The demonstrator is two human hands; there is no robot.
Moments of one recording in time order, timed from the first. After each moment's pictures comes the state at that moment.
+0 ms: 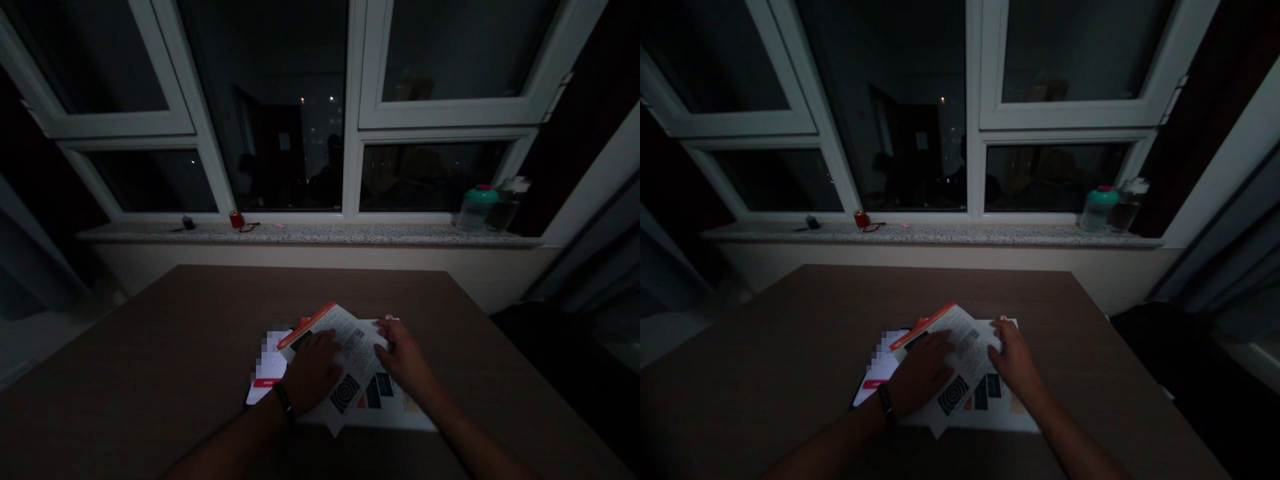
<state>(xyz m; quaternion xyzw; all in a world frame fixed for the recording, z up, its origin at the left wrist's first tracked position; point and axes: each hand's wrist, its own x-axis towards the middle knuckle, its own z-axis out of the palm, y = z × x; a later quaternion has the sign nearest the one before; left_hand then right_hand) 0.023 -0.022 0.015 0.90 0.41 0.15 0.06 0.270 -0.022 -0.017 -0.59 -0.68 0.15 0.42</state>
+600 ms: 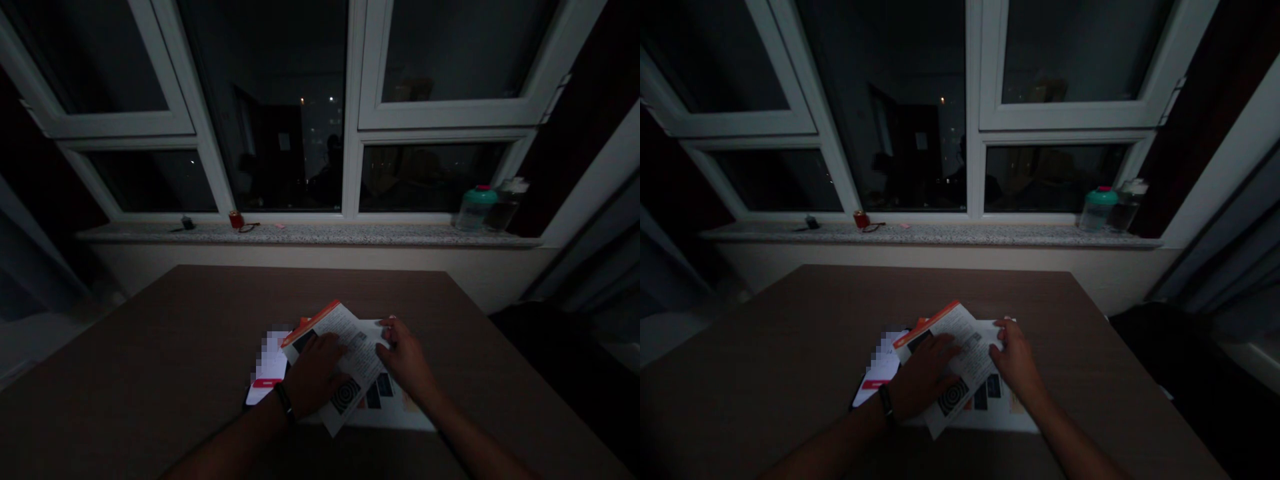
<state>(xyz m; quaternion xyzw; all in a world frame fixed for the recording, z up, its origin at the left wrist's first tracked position) 0.025 -0.024 0.019 0.91 0.38 0.13 0.08 0.267 -0.024 -0.011 -0.63 -0.63 0.16 0.42</state>
